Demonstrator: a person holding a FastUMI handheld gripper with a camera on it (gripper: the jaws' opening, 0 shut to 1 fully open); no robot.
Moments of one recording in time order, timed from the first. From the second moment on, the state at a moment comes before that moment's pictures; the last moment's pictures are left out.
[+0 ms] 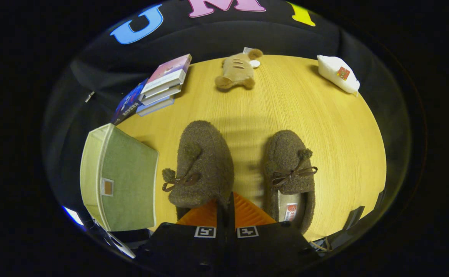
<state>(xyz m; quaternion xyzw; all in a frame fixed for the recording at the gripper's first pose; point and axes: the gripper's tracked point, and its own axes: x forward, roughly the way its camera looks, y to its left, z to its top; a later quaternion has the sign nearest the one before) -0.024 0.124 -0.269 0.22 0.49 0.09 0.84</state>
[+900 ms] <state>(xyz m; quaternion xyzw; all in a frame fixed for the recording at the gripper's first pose) -0.017 0.316 -0.104 0.34 0.44 0.18 0.81</state>
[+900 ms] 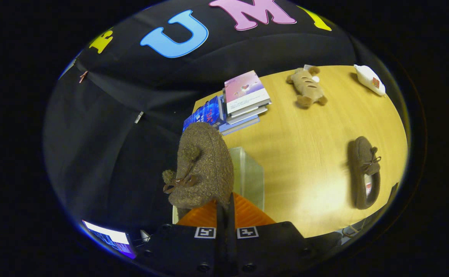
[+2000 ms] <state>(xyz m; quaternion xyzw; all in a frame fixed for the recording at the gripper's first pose) -0.020 0.435 -0.132 0.43 0.49 0.16 0.74</state>
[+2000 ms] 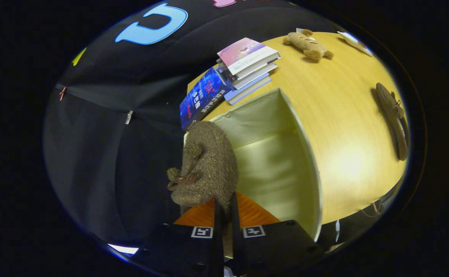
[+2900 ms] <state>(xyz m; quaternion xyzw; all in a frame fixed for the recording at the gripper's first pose) -0.032 0.354 -0.079 0.39 0.40 0.23 0.80</state>
